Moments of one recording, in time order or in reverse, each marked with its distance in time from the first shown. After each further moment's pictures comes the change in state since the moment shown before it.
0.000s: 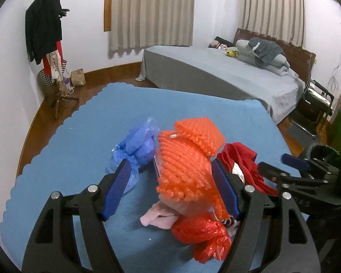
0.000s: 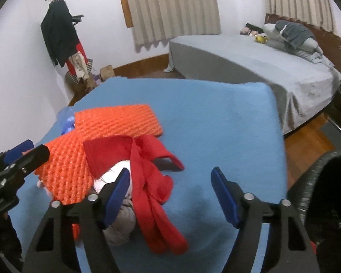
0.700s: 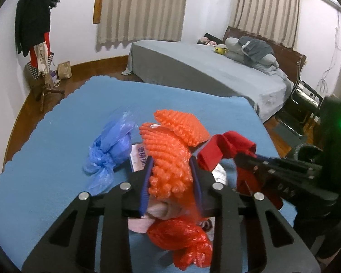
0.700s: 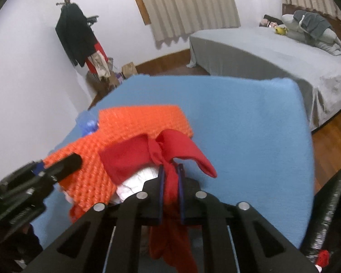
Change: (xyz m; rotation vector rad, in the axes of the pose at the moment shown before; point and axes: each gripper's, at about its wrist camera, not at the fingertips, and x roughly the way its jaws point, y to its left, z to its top) left arm 0.014 -0.011 0.000 -0.015 0.027 -0.101; right arm -0.005 0.002 0.012 0.017 0.014 0.171
